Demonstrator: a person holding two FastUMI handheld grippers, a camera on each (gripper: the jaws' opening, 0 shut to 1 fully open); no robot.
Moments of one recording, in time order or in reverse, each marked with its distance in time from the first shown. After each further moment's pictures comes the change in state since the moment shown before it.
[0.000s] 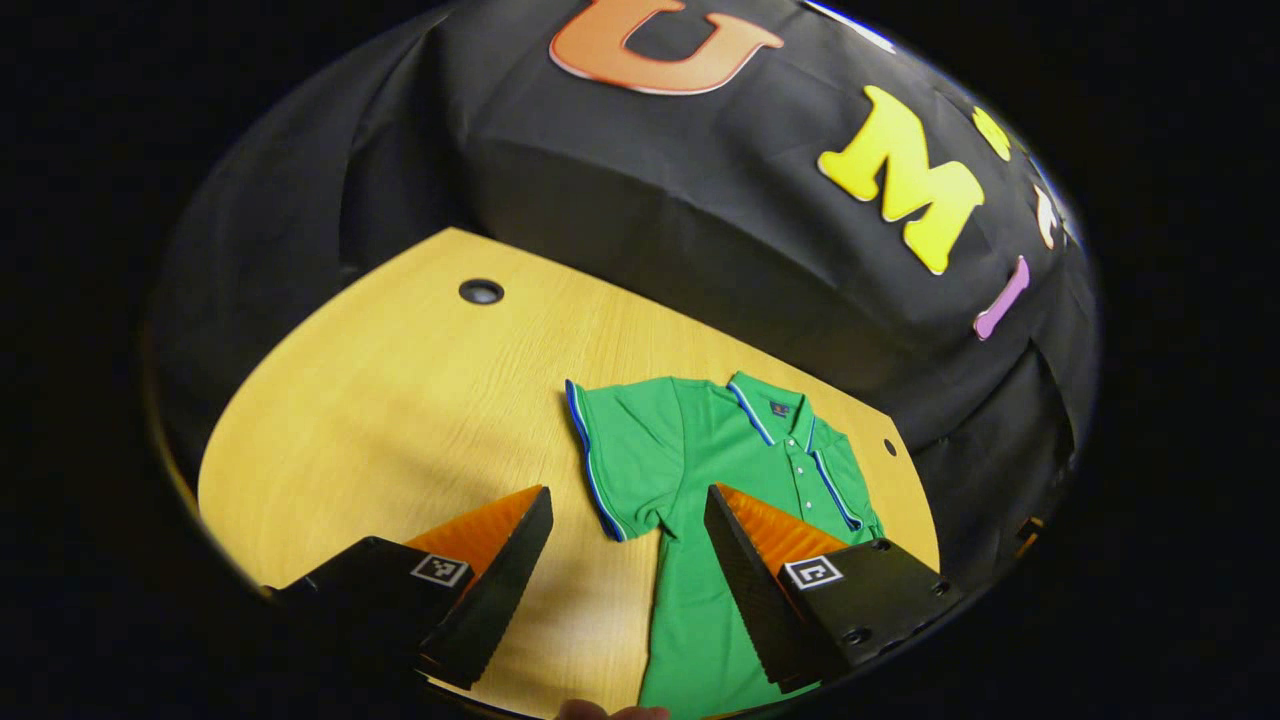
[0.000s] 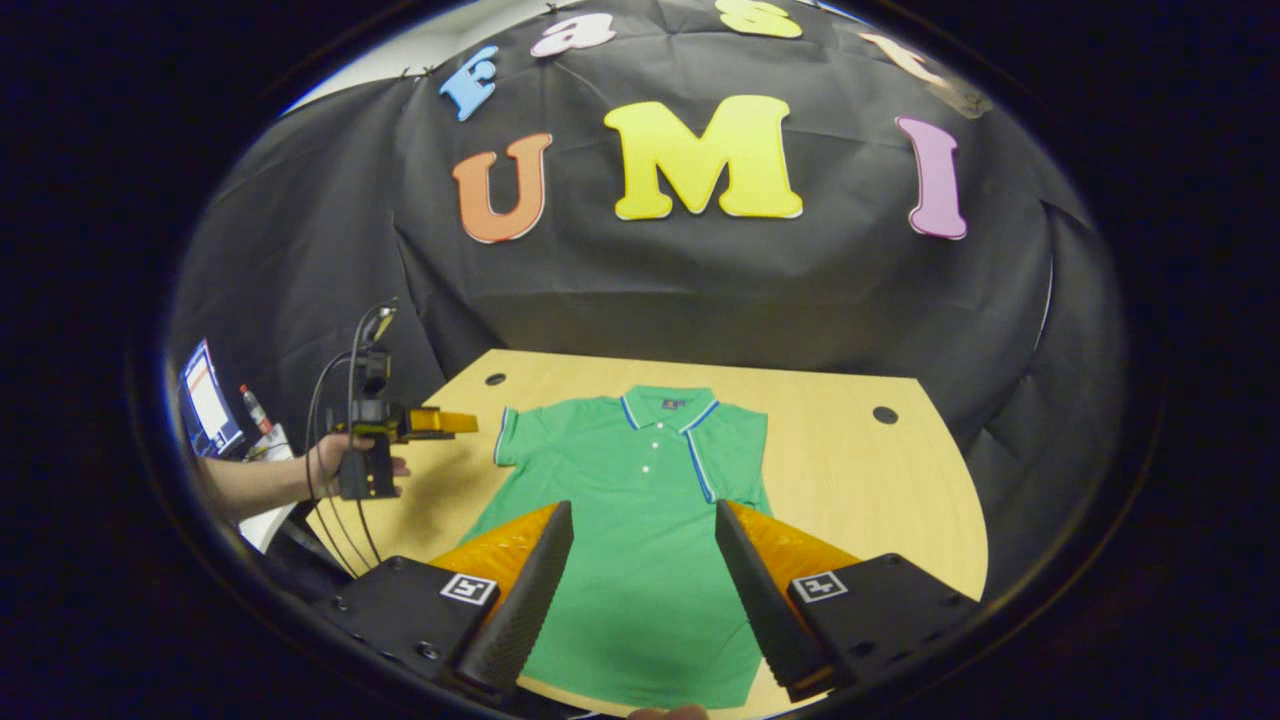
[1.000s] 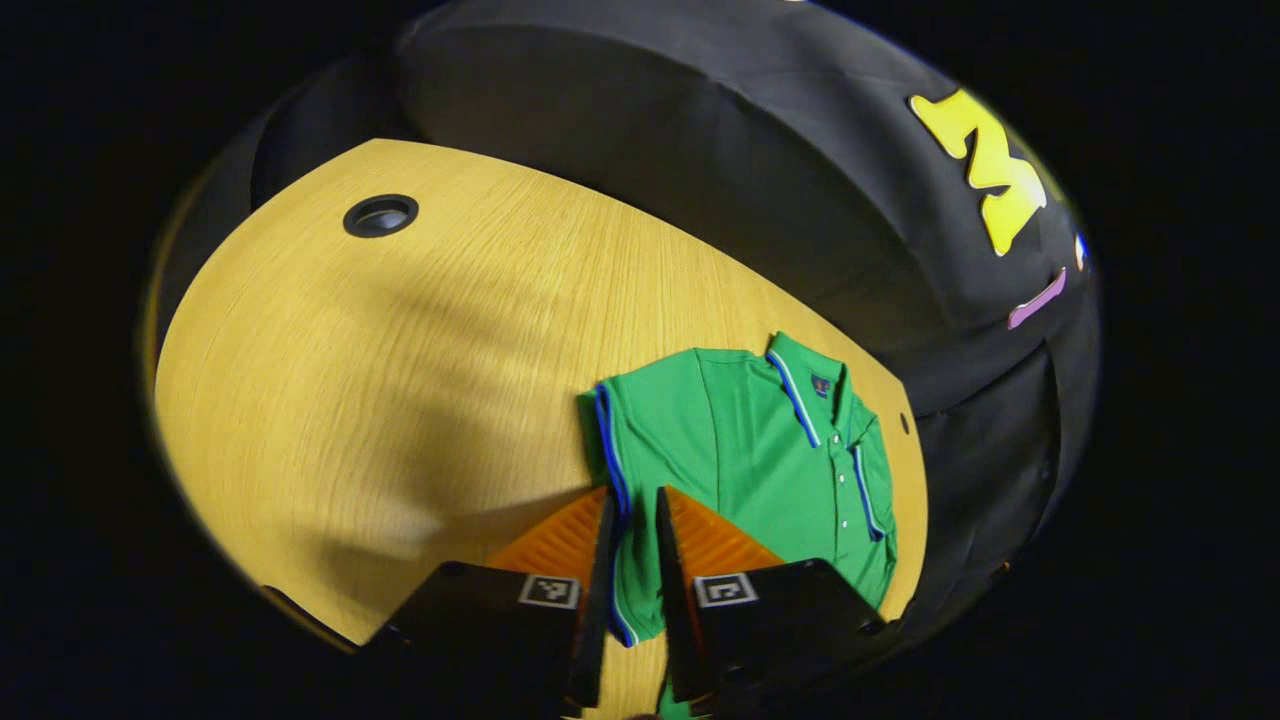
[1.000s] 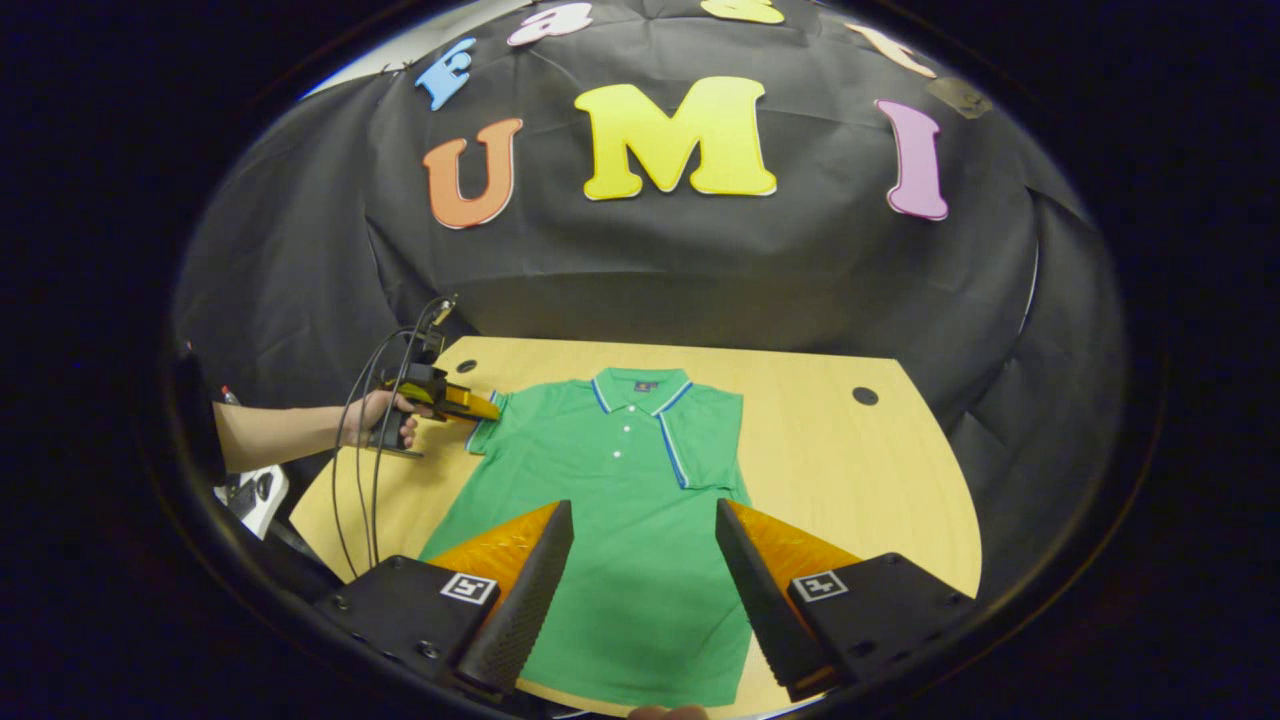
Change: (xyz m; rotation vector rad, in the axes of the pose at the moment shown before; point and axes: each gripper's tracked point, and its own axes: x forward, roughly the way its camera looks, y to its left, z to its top) left arm 0.107 -0.001 -0.003 -0.003 0.246 -0.022; right arm 0.010 -0.029 -0.010 0.021 0.026 -0.073
